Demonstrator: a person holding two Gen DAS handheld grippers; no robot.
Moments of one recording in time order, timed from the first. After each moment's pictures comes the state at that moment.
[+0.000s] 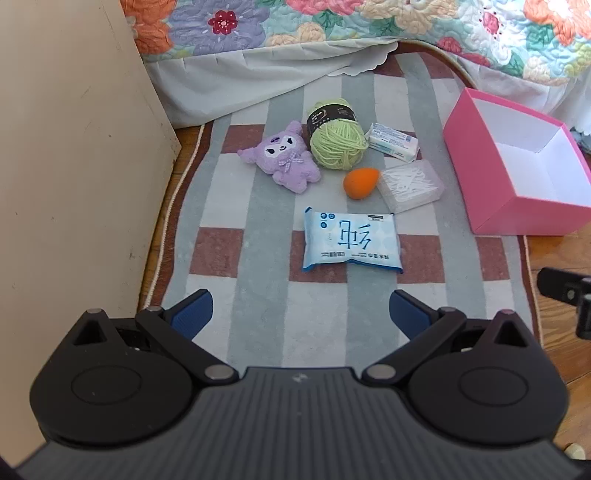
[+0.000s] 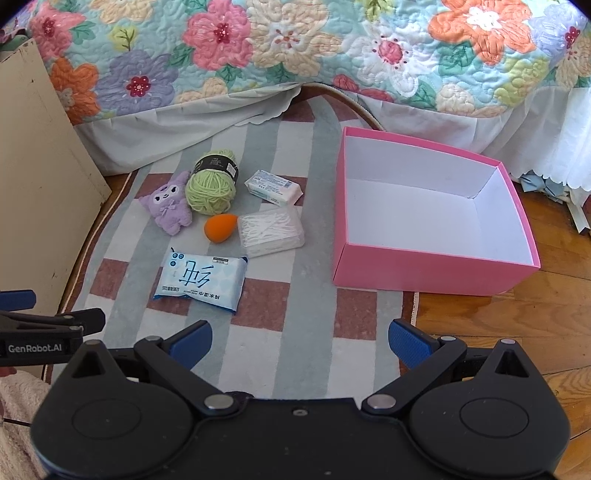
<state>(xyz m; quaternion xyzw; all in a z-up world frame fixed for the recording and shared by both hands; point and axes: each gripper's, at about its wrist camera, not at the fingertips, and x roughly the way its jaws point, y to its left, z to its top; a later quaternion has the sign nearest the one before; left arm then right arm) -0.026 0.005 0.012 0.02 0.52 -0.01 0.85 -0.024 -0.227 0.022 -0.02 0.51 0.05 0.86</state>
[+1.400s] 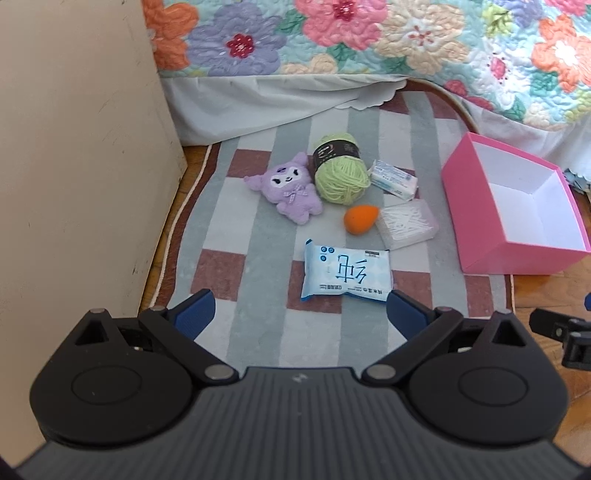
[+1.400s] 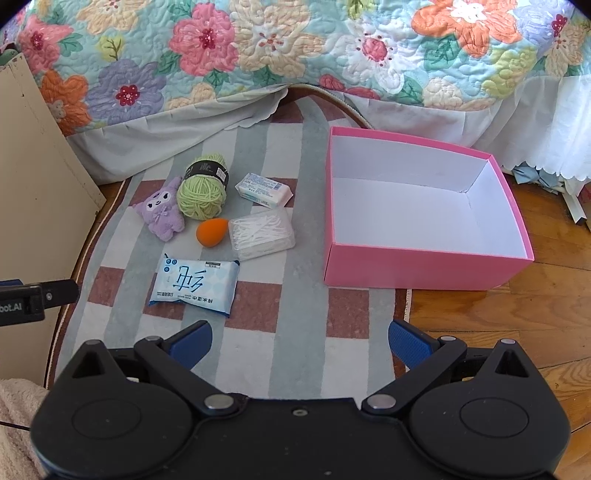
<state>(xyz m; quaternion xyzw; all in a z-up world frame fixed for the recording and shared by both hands) -0.017 0.020 0.038 -0.02 0.50 -0.01 0.87 -0.024 -0.240 0.027 0.00 0.50 0.04 0.86</state>
